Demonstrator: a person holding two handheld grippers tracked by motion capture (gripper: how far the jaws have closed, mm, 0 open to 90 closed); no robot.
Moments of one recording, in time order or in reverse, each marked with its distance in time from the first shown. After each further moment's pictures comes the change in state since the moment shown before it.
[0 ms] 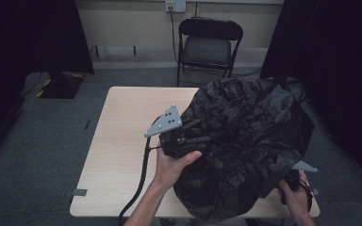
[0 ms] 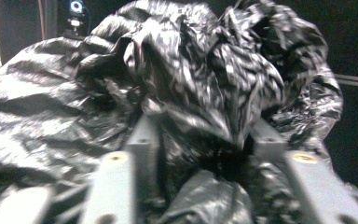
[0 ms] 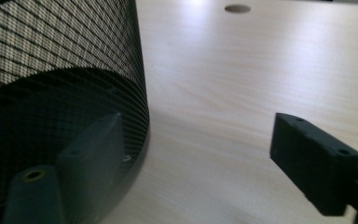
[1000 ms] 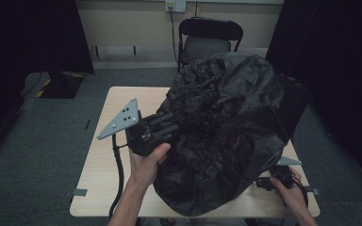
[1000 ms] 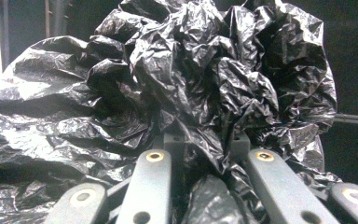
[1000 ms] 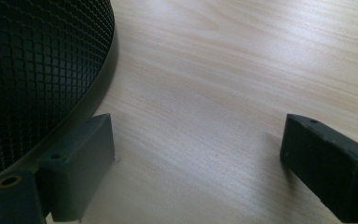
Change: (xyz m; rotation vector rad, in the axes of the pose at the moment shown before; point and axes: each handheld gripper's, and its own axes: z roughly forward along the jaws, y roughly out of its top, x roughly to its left) left arm -0.002 0.037 -0.054 -0.187 -0.057 0.045; right arm -0.010 -0.017 0.027 0.290 -0.022 -0.046
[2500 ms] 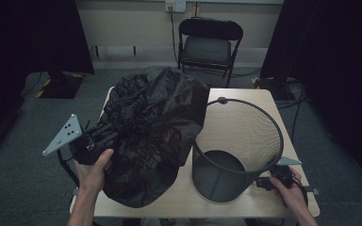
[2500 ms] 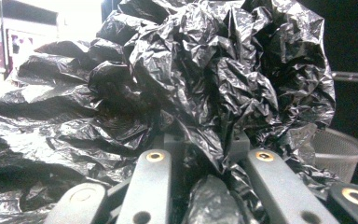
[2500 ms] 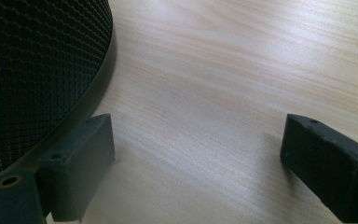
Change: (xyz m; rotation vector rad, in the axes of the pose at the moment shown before) left arm 0.037 -0.011 -0.130 0.099 0.320 0.072; right arm 0.000 0.000 0.000 -0.003 -0.004 0.005
